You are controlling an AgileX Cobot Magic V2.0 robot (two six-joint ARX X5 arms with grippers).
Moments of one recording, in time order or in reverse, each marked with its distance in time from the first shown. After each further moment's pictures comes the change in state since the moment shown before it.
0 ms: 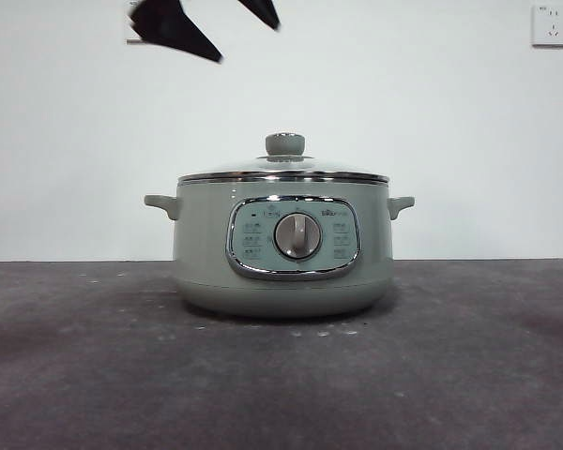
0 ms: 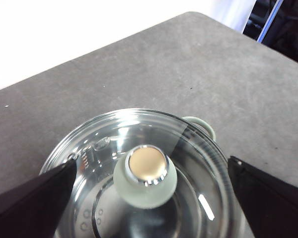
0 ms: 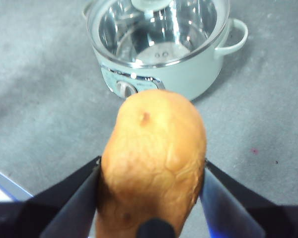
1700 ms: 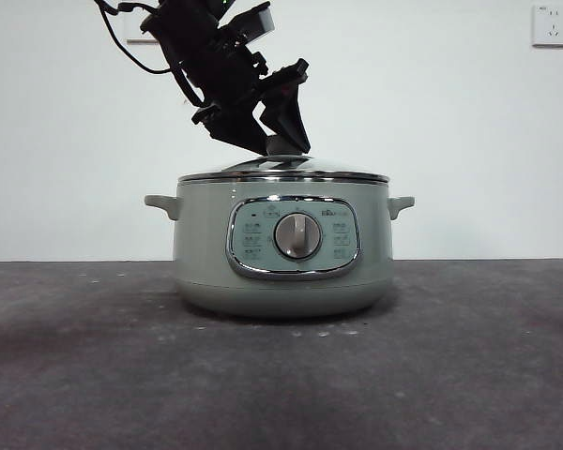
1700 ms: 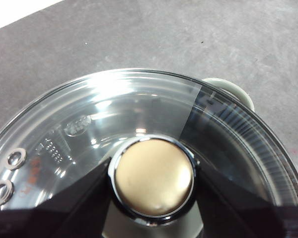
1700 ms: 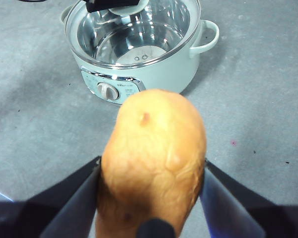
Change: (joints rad) left arm -0.043 0.275 0.052 0.078 -0.027 0.043; right arm 0.000 -0.034 0.000 -0.028 0.082 0.030
